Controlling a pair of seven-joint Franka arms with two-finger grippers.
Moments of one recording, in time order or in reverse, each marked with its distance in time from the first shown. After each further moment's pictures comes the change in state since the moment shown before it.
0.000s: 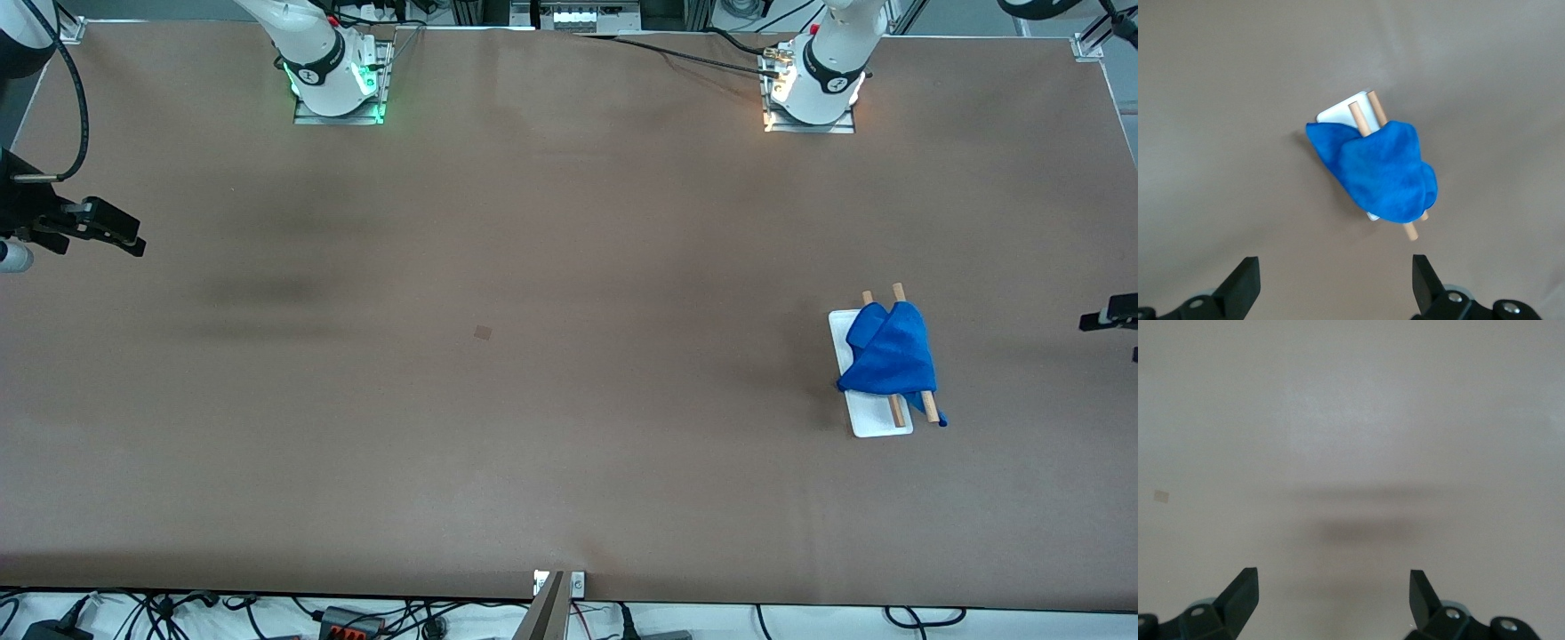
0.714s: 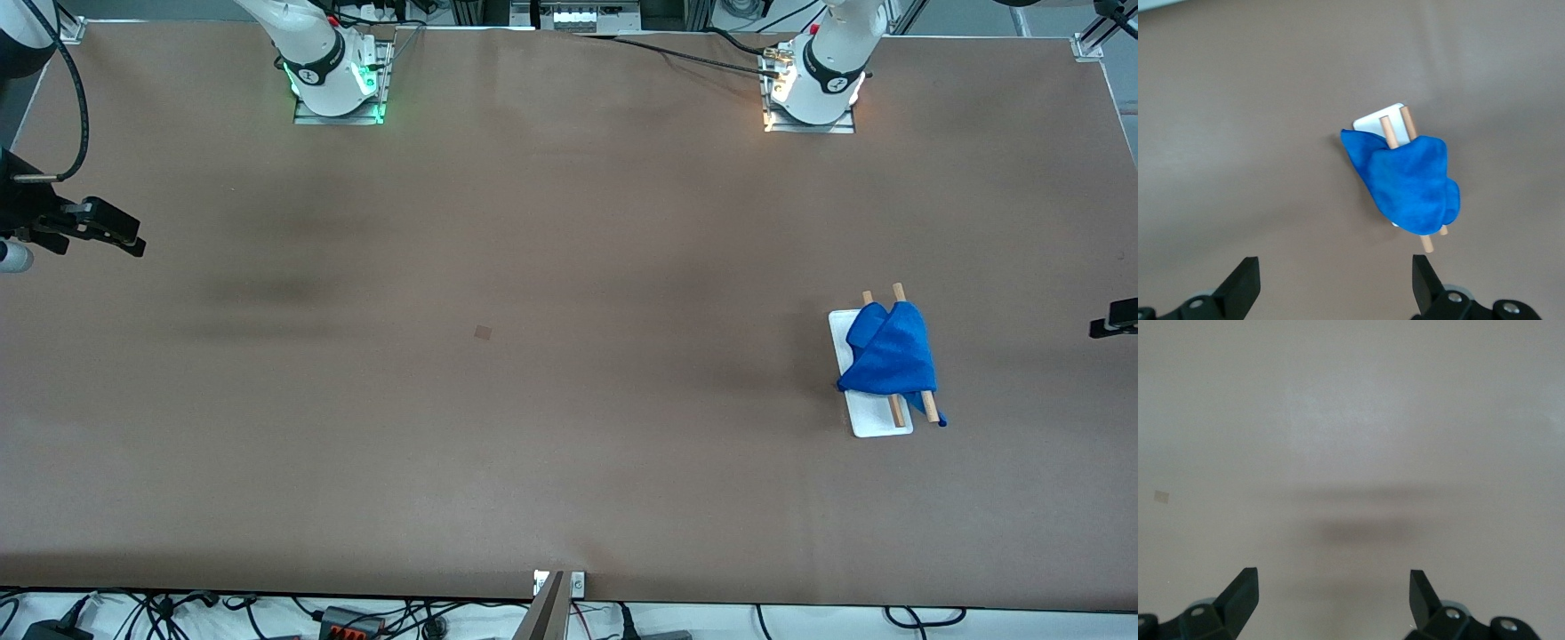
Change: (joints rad) left arm -0.067 -0.038 0.019 0.002 0.099 0.055 -0.136; right arm 0.000 0.000 0.000 0.000 0.000 0.001 0.000
